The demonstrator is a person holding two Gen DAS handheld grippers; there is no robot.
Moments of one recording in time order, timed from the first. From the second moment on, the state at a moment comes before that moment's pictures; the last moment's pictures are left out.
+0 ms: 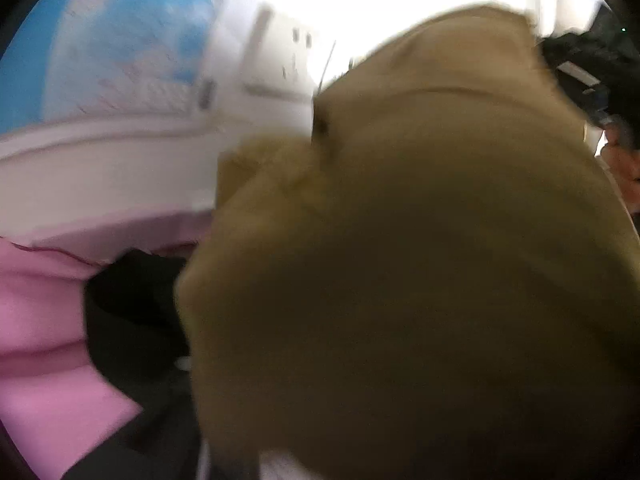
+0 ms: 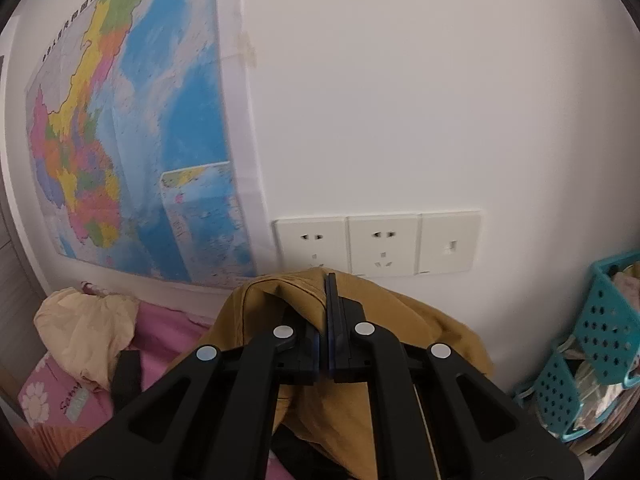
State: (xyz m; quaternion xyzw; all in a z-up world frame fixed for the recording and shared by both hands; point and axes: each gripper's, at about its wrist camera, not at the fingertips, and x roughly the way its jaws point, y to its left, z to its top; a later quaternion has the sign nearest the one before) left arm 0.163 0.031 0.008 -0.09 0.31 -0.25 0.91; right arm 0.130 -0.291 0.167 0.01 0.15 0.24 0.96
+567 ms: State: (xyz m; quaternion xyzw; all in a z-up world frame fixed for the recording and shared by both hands) left arm 0.088 -0.022 0.260 -0.02 0.08 -0.25 0.97; right arm -0.090 -0.402 0.335 0.03 -0.10 0.19 0.97
